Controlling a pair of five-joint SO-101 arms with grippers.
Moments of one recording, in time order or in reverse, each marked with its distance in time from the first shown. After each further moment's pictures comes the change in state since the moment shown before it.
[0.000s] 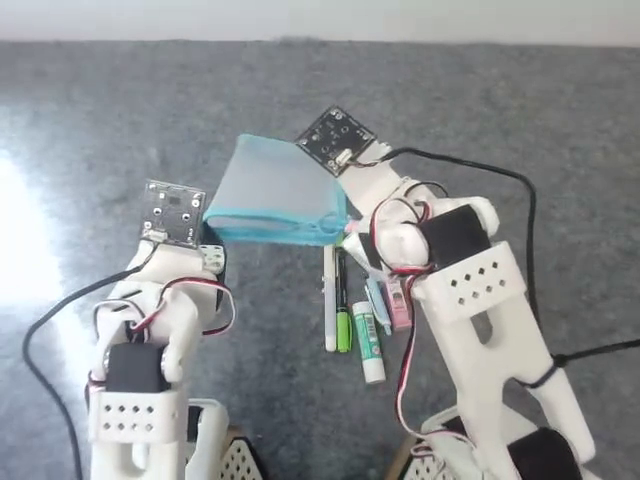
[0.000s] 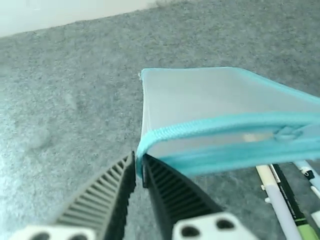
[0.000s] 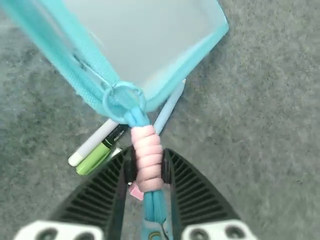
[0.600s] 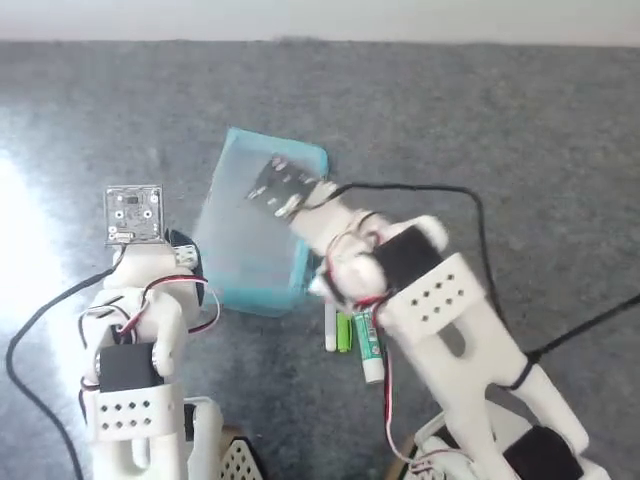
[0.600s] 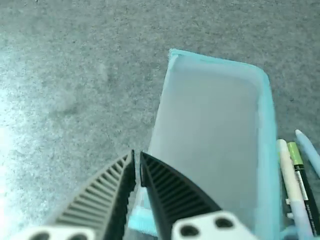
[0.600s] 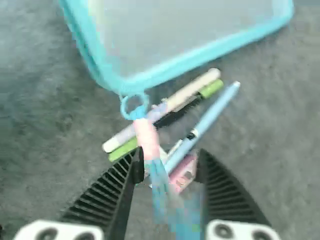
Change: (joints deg) left arm -7.6 0.0 2.9 -1.0 5.9; right arm -14.0 0.0 7.2 -1.1 -0.4
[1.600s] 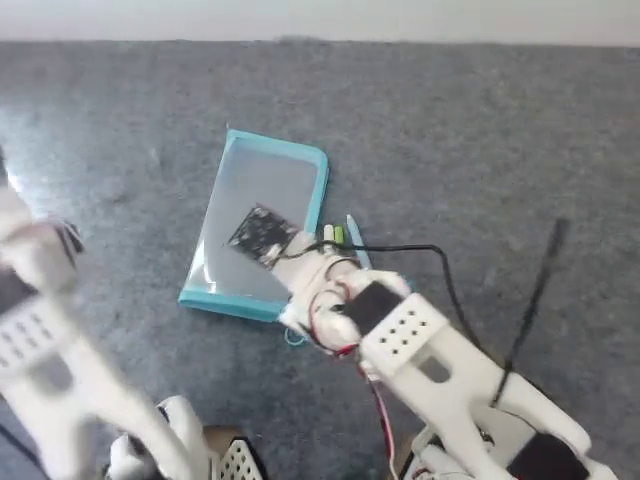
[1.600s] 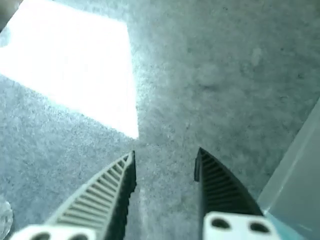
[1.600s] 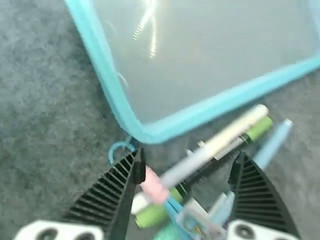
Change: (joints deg) left arm -31.4 34.8 -37.5 14.3 -10.8; right arm -8.3 -1.6 26.7 -33.3 -9.4
